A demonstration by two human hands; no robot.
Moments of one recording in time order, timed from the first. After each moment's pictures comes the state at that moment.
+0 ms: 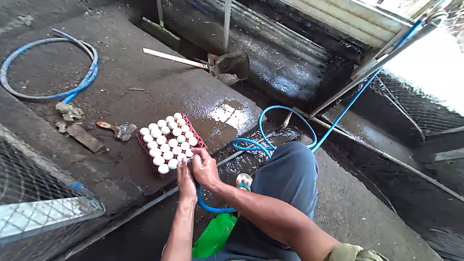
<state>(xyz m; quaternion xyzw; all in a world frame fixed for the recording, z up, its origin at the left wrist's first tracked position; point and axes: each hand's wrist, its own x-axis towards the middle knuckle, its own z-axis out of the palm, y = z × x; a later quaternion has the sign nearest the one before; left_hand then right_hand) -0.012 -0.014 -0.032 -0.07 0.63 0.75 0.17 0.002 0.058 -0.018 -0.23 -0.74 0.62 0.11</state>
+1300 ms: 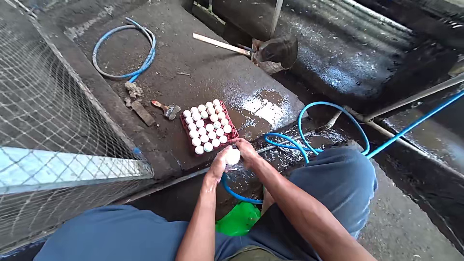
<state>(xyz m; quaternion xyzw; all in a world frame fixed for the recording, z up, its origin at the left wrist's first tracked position) -0.041 -0.038 -0.036 0.00 0.63 0.67 0.38 -0.029 0.095 -0.050 -0.36 -0.55 0.74 -0.12</state>
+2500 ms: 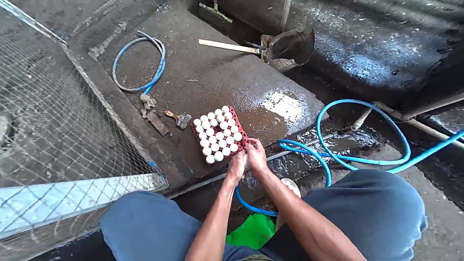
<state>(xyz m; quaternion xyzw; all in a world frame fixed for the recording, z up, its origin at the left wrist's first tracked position) -0.068 0.010 -0.049 -0.01 0.75 0.56 0.35 -0.056 0.104 -0.056 -0.41 -0.57 0.71 0.01</state>
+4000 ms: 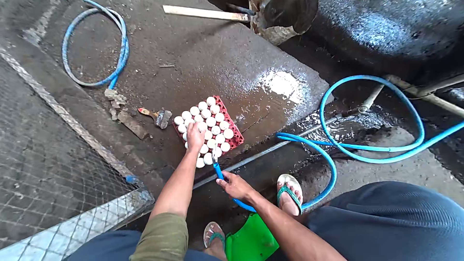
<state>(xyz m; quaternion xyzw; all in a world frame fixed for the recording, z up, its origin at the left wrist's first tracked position) -0.277 -0.032 -0.200 0.12 0.96 0.20 0.15 -0.045 0.076 -0.125 -0.15 -0.65 0.64 -0.38</state>
